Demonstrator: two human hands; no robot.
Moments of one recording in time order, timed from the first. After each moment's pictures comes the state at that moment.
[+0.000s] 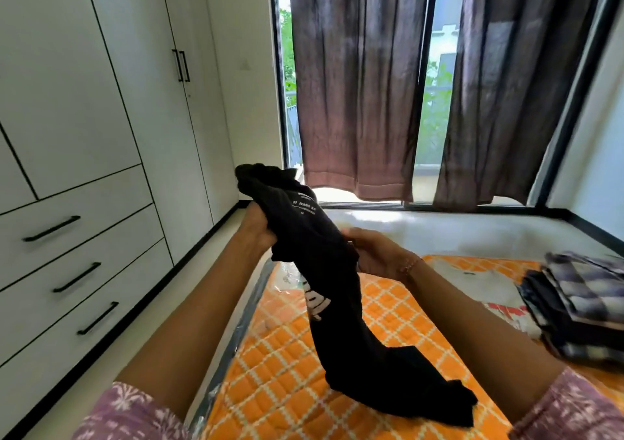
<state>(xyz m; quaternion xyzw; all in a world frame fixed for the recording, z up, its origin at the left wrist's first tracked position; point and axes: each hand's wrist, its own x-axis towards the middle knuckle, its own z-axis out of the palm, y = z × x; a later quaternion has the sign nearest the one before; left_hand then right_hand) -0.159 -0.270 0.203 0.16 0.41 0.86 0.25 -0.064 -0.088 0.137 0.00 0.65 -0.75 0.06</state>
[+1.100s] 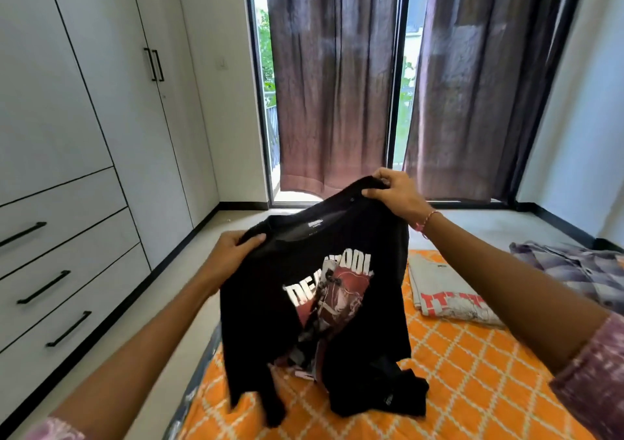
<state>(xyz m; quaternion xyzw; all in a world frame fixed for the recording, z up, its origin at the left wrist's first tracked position) -0.163 -0.307 0.145 0.30 0.78 0.55 0.08 -0.028 -0.028 0.208 0.15 0.85 -0.39 -0.32</state>
